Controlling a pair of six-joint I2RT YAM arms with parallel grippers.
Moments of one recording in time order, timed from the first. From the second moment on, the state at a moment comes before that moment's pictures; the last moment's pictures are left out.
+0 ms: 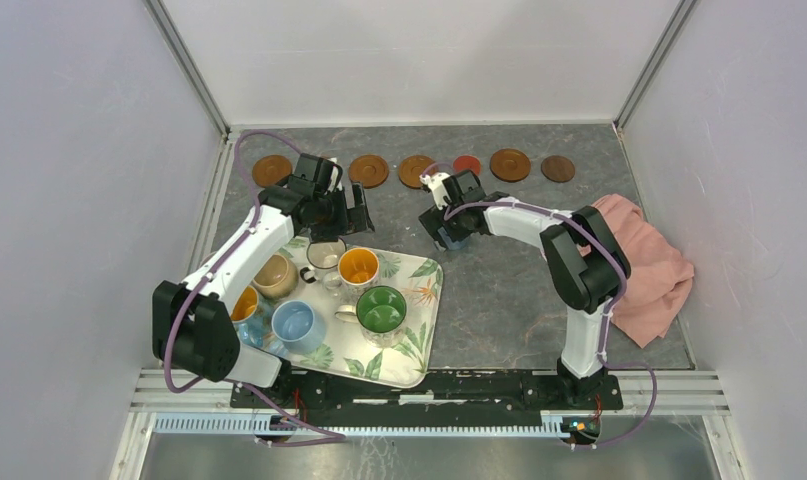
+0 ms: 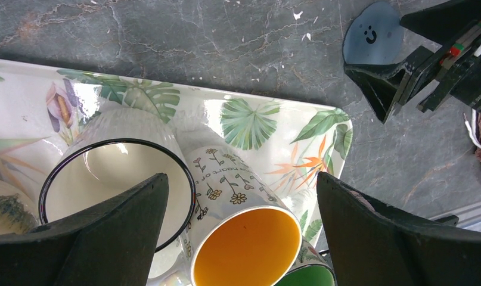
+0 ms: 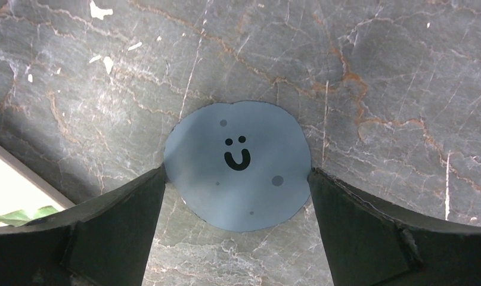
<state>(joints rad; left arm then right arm) -0.35 1.44 1.18 -0.72 0.14 -0.48 0.54 1.93 1.23 -0.27 -0.02 -0.12</state>
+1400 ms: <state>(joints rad) -0.35 1.44 1.17 -0.72 0.17 -0.47 0.10 1.97 1.28 -0.28 0.16 0.16</state>
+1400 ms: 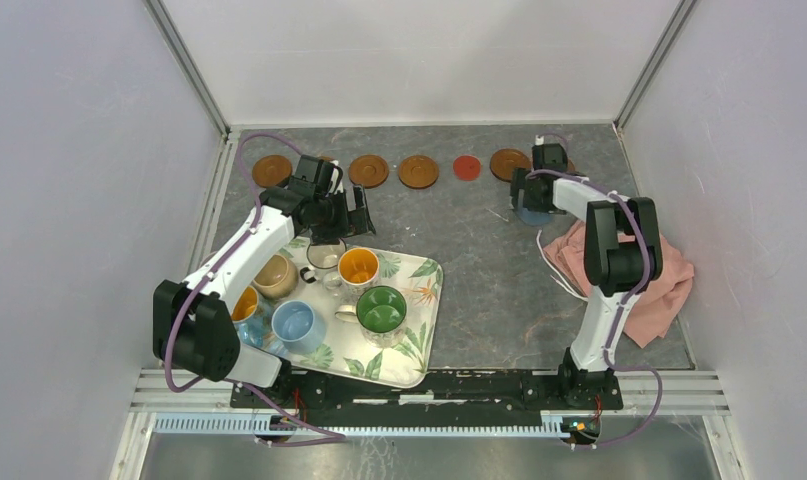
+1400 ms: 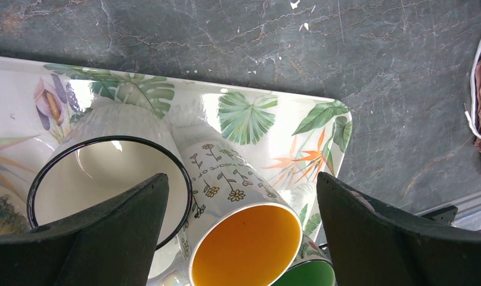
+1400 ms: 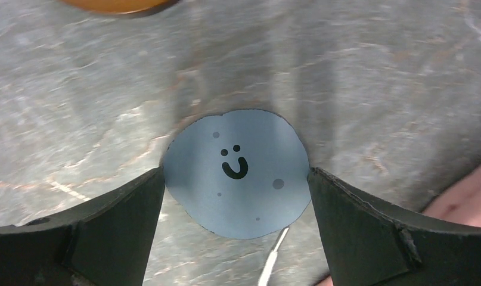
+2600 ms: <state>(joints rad) -0.34 1.44 1.17 -0.72 0.19 -0.47 -0.26 2.21 1.67 -0.45 0.23 0.31</state>
